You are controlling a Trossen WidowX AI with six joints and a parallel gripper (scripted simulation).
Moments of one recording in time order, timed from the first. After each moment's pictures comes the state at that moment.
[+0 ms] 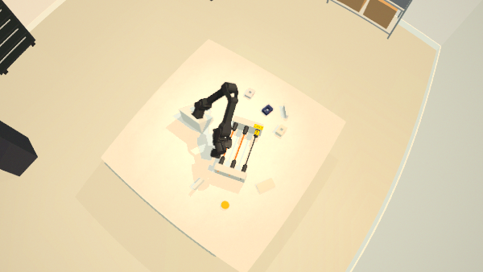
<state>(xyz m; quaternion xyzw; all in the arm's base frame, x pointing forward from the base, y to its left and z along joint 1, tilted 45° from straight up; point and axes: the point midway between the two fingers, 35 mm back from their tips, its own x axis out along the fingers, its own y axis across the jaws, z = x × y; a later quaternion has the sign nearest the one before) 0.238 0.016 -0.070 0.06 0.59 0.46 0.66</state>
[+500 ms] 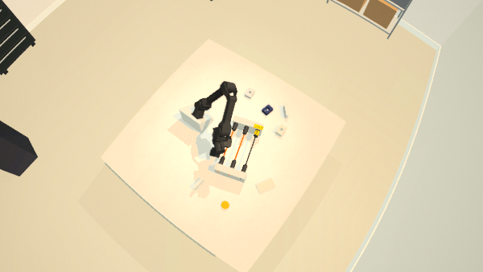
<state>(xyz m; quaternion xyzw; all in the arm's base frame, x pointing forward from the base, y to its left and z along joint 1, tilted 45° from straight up) 0.240 0.002 -0.056 0.07 0.59 0.47 0.65</state>
